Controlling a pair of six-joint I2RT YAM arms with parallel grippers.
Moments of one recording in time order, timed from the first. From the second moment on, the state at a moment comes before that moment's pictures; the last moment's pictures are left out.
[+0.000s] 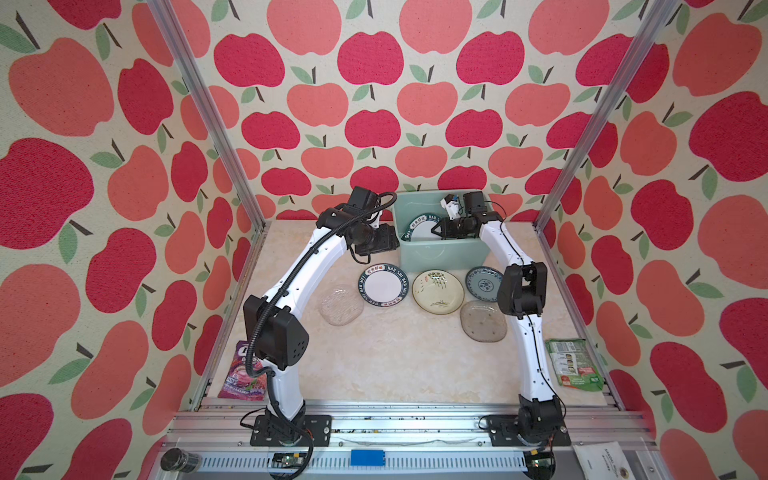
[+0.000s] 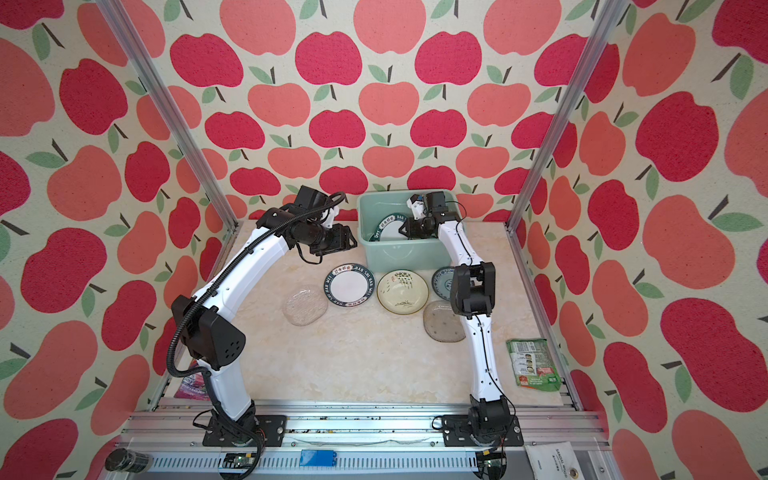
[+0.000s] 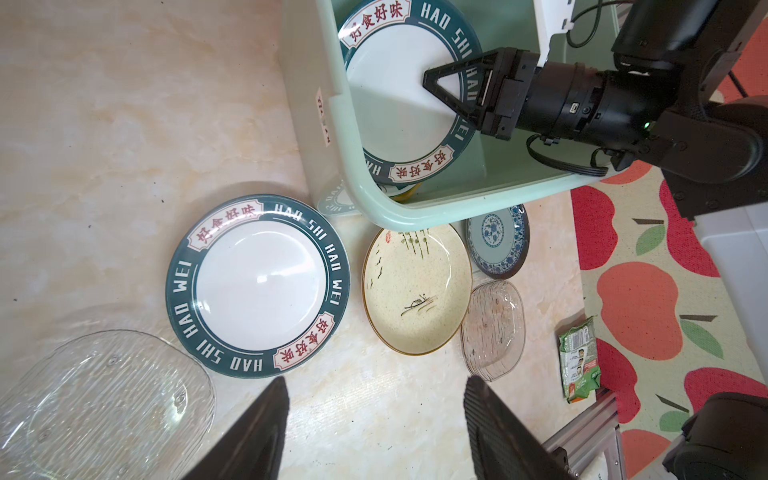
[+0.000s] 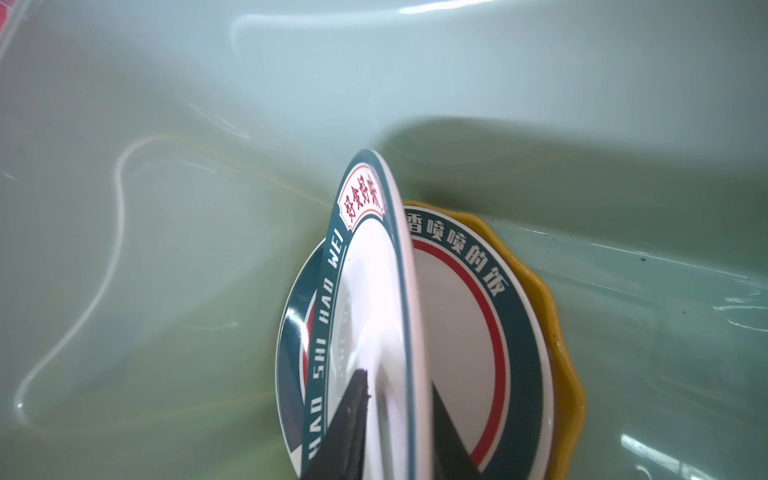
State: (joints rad) left arm -0.47 1.89 1.99 -1.03 0.25 -0.45; right arm 0.25 2.56 2.43 -0.70 -0.56 0.09
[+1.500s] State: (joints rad) left arm -0.47 2.01 2.10 -1.08 0.23 -0.45; right arm 0.24 2.56 2.35 -0.65 -0.35 -0.03
